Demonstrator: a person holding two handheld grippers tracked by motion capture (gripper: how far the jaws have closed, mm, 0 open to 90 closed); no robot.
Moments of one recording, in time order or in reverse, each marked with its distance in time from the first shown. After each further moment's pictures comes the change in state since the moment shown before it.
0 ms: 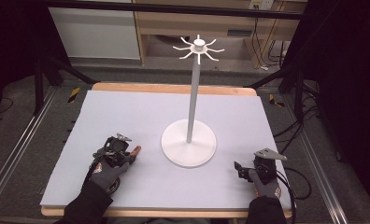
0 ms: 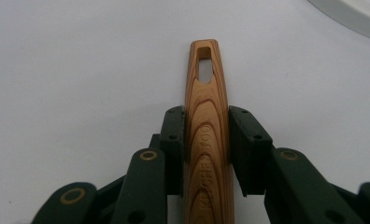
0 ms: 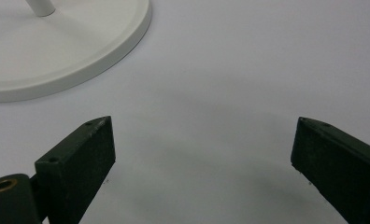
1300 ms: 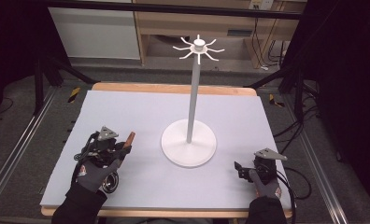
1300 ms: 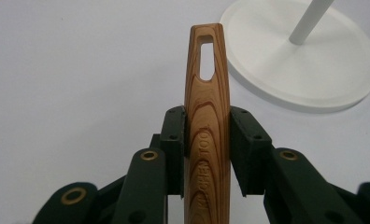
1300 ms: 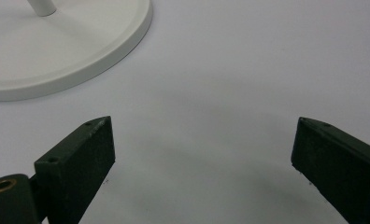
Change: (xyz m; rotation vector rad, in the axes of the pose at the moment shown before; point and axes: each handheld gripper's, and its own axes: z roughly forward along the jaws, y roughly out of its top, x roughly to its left) left arm -0.005 0.003 -0.076 -0.278 -0.033 0.024; right arm -0.001 0.000 0.000 -0.003 -0.003 -0.010
